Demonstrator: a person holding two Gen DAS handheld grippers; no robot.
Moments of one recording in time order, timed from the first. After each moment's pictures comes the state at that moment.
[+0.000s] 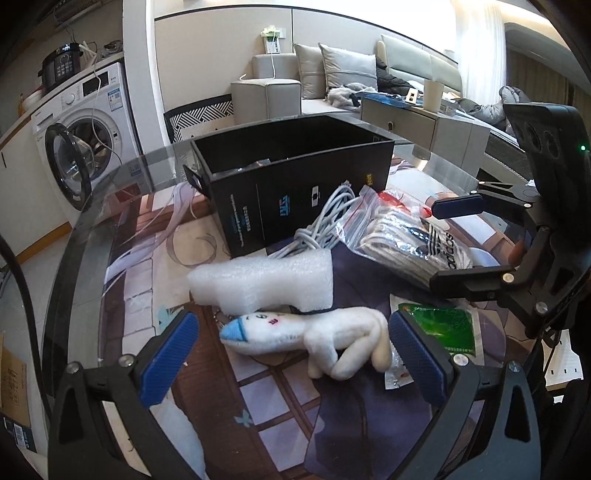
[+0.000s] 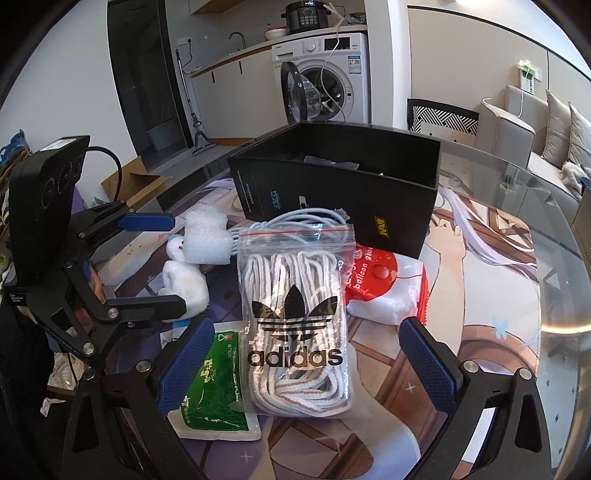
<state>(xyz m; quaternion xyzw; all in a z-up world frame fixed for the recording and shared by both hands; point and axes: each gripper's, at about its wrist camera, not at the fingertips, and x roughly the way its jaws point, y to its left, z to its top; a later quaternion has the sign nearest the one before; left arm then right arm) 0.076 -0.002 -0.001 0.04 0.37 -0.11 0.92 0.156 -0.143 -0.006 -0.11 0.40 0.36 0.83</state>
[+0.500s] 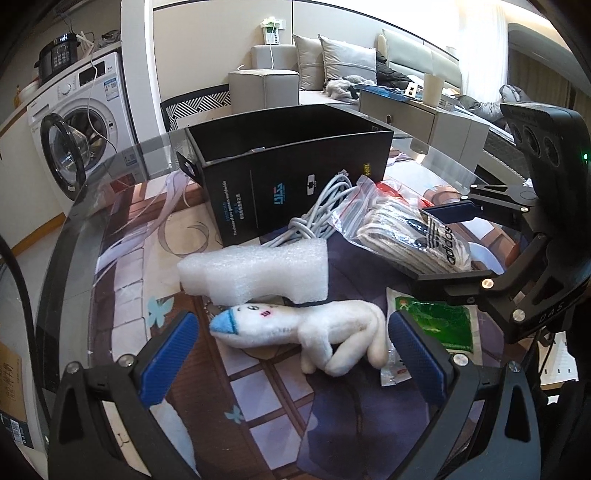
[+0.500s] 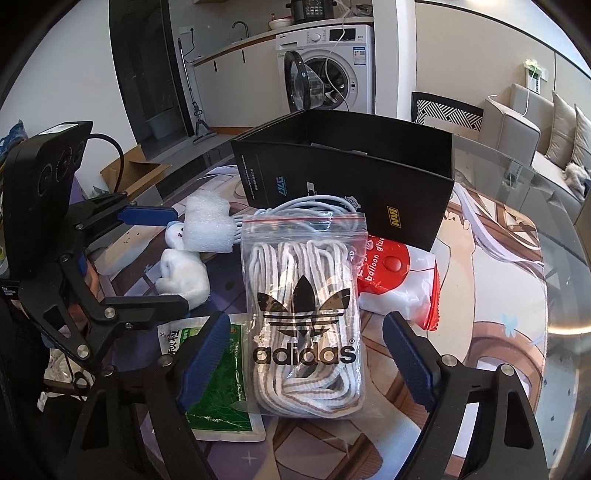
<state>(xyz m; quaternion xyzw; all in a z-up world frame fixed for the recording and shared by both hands) 0.077 -0.003 -0.004 0.03 0.39 -0.12 0.91 0.156 -0.135 -0.013 -0.13 0.41 0.36 0.83</state>
